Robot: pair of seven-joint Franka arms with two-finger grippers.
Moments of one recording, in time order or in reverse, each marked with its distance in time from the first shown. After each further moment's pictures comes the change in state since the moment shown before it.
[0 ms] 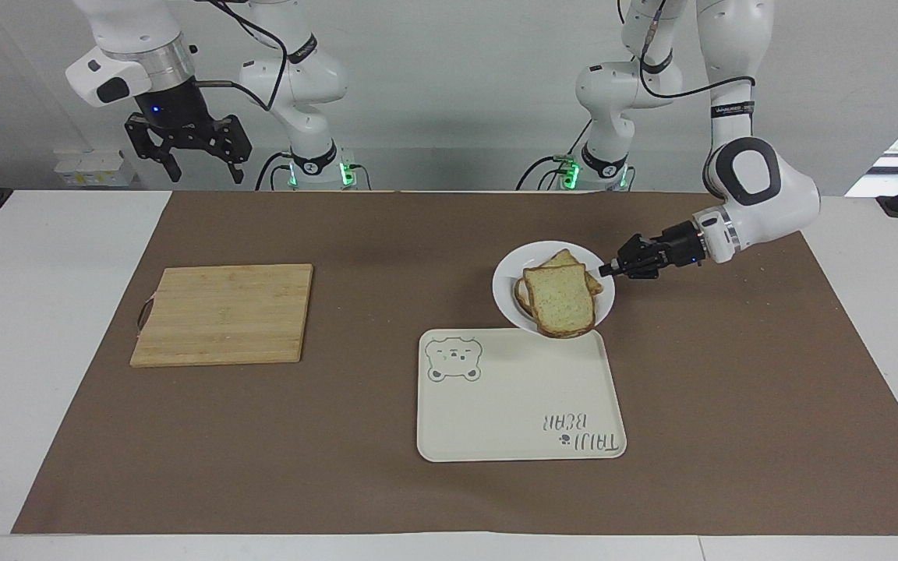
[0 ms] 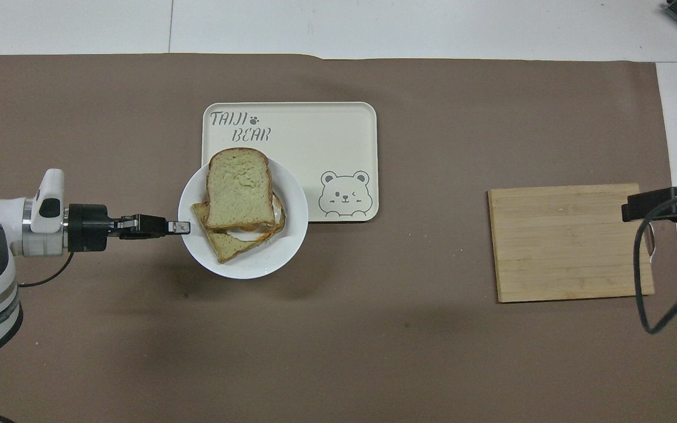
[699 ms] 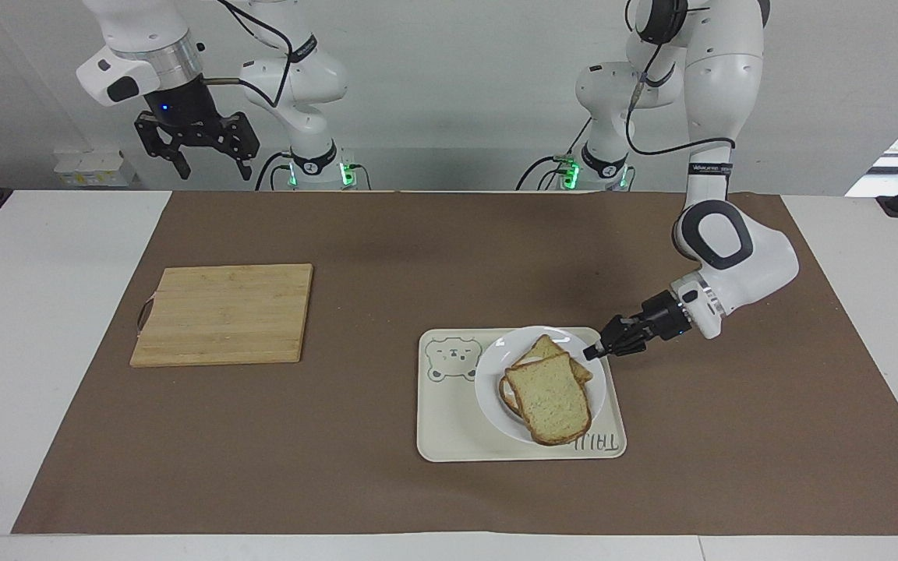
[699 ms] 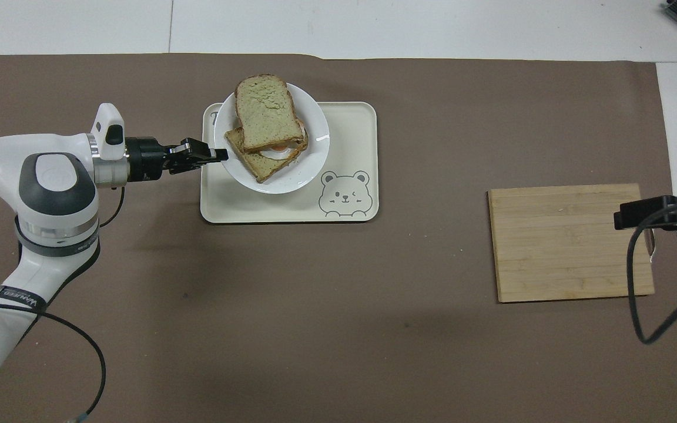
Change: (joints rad) left arm -0.001 0.338 -0.175 0.300 -0.054 0.322 -0.104; right arm 0.006 -0.024 0.006 -0.028 0.017 -0.005 0.012
